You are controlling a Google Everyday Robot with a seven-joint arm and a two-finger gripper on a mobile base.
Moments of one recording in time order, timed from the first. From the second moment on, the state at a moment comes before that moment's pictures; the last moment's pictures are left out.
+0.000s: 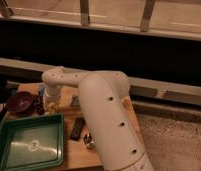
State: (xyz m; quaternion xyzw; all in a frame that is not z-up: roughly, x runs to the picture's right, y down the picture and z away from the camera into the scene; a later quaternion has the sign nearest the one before) arm -0.290 0.102 0.895 -0.40 0.09 0.57 0.71
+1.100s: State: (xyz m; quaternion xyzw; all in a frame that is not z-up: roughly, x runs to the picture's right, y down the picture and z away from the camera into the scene) arm -0.259 0.041 0.860 -0.35 0.06 0.59 0.72
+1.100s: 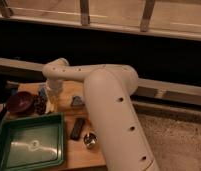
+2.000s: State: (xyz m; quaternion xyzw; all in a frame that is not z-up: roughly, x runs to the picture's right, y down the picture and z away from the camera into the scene) arm -0.132 0.021 0.790 -0.29 0.12 0.61 0.73
